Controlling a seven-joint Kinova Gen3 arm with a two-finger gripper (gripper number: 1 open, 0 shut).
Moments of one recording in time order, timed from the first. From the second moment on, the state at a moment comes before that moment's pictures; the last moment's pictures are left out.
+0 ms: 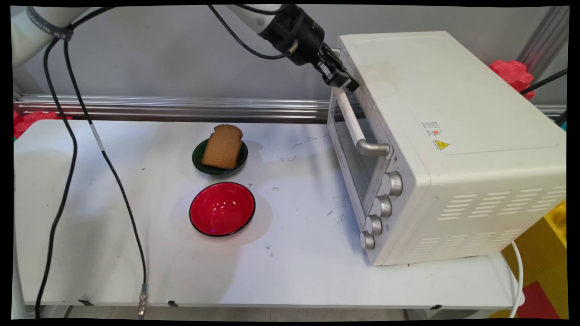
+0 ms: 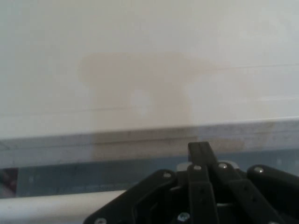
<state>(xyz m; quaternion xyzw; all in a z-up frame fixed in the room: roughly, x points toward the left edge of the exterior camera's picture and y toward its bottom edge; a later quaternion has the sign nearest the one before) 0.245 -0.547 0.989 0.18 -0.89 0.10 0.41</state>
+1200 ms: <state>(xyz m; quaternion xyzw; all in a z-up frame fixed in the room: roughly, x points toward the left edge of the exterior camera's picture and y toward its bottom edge) 0.260 -0.542 0.957 0.19 -0.90 0.09 0.38</state>
